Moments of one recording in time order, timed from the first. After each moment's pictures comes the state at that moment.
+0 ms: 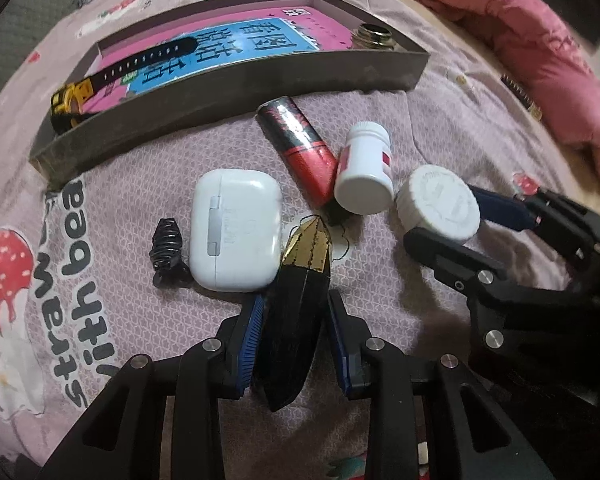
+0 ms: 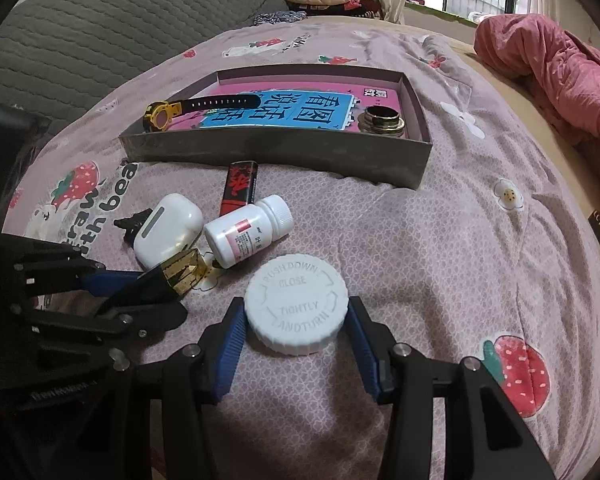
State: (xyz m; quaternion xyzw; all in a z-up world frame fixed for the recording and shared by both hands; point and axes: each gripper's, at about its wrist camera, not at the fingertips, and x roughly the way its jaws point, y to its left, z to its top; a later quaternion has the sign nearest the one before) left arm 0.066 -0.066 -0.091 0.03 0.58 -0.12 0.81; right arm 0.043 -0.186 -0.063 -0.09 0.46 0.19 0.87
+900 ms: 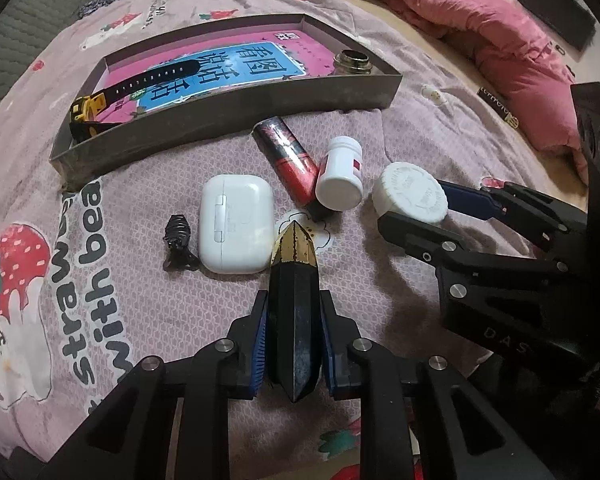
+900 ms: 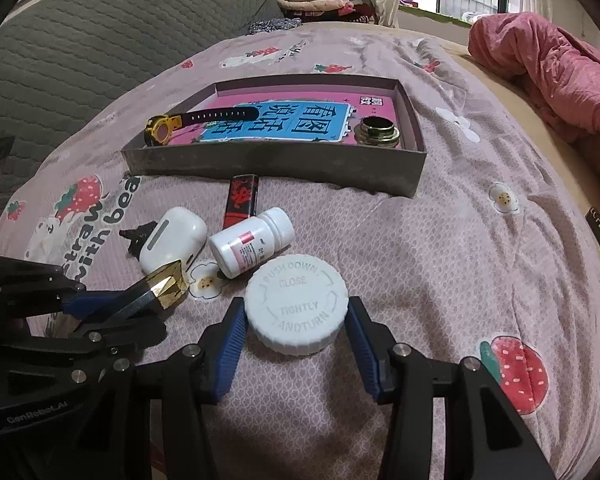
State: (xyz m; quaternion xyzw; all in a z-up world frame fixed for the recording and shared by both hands) left arm 0.035 -0.041 -0.062 0.00 0.55 -0.14 0.82; right arm 0.041 -0.186 -0.053 -0.08 0.45 0.18 0.87
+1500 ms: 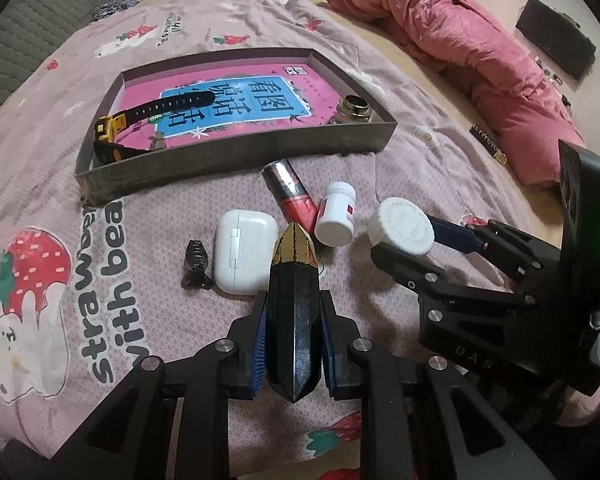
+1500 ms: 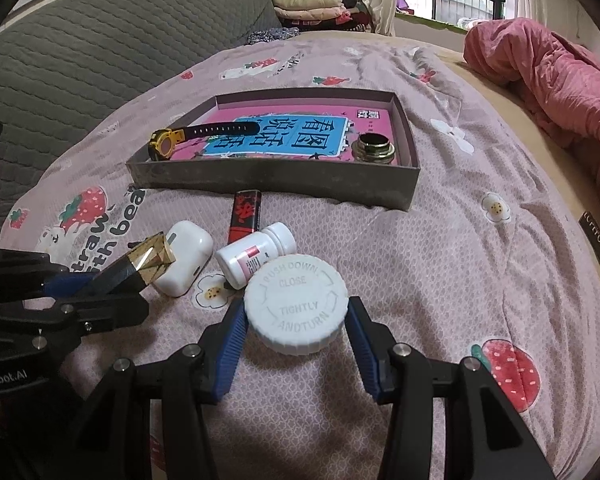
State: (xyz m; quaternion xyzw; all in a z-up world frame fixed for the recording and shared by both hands) left arm 0.034 -0.034 -0.032 -0.04 0.52 -0.14 0.84; right arm 0.036 -0.185 -0.042 -0.07 0.43 0.18 0.88
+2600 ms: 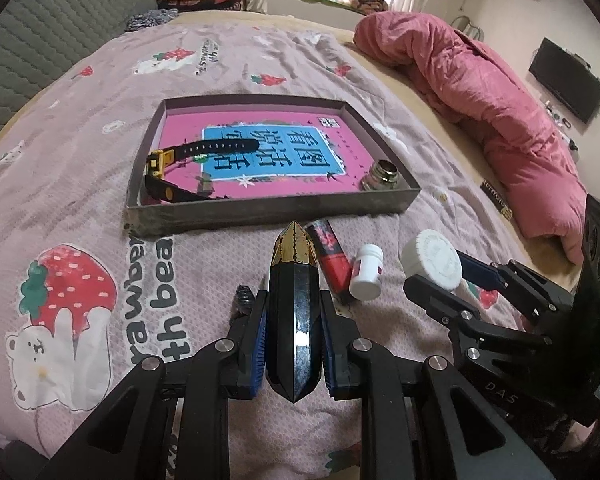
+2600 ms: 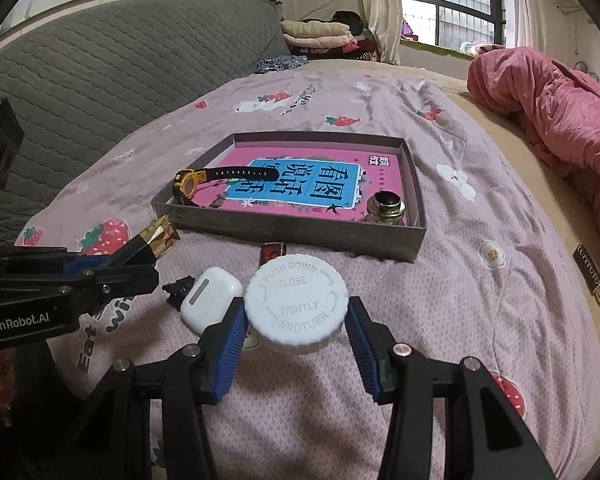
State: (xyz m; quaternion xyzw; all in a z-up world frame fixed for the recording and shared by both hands) left arm 0.043 0.007 -0.003 -0.08 0.47 -0.11 0.87; right arm 0.033 -0.173 -0.008 -0.07 0.38 0.19 0.90
